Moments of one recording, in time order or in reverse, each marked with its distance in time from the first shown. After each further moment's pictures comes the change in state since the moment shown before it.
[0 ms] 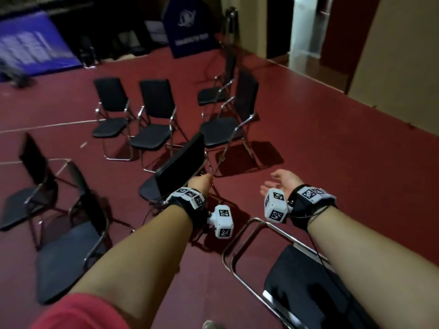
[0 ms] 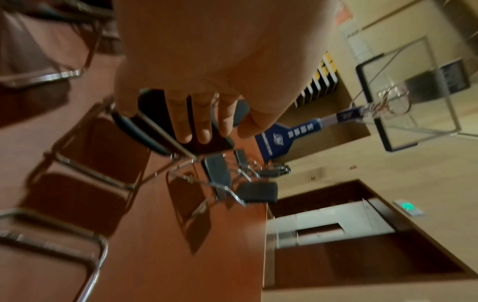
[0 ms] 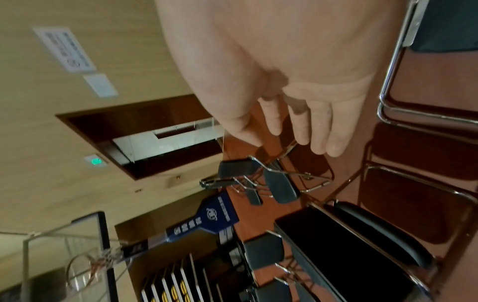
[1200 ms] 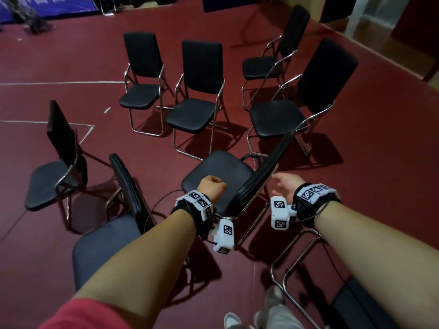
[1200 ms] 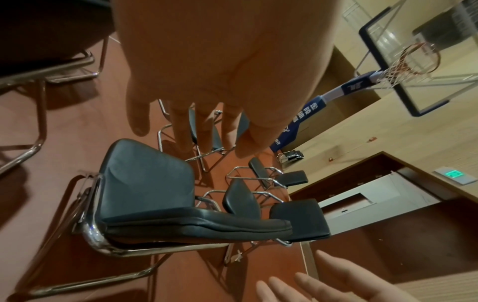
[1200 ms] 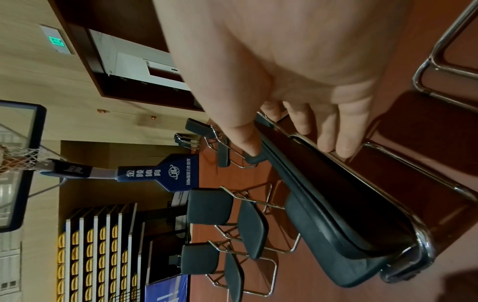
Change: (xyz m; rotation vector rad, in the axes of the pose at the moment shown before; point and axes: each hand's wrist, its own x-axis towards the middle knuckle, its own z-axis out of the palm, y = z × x) left_hand 0.342 0.024 -0.246 0.336 -0.016 0.078; right_hand 0.205 0.071 0.393 -0.441 0.071 0.106
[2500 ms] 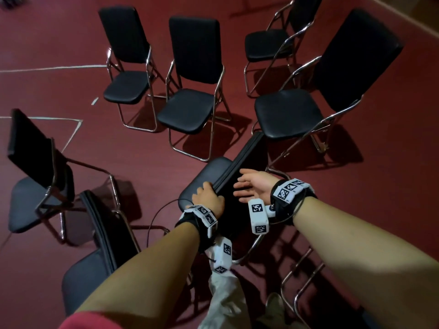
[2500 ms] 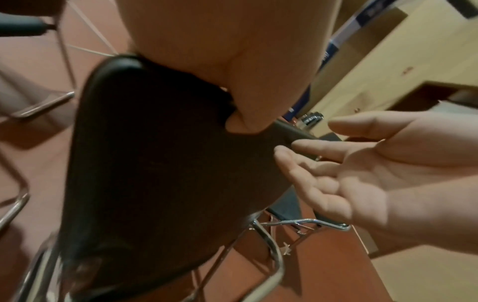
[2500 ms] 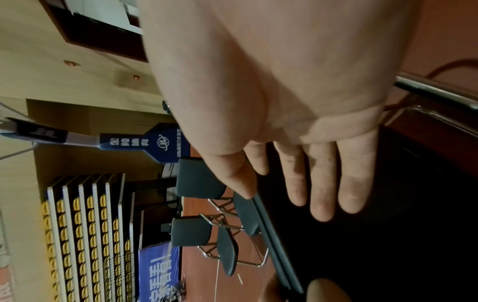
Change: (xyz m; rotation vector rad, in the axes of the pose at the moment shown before) left_hand 0.193 0.048 0.027 0.578 0.009 -0.074; right_hand 0.190 -0.120 0.116 -0.104 -0.383 0.060
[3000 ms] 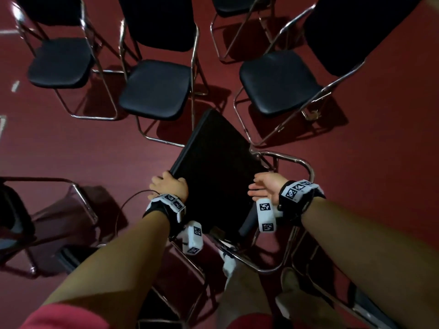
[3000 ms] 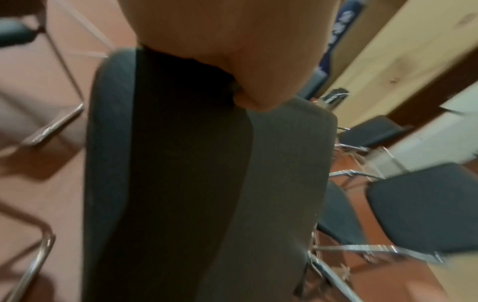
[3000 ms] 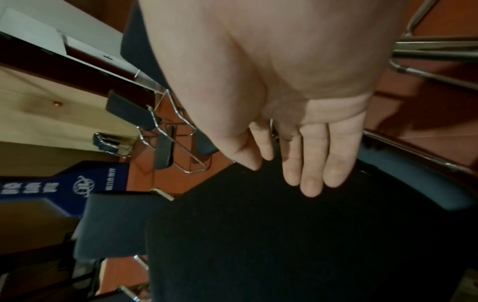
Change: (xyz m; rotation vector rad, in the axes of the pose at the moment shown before) left_hand 0.231 -0.095 -0.056 0.148 0.027 -0.110; right_hand 0.139 -0.004 0.050 0.167 0.368 0.239
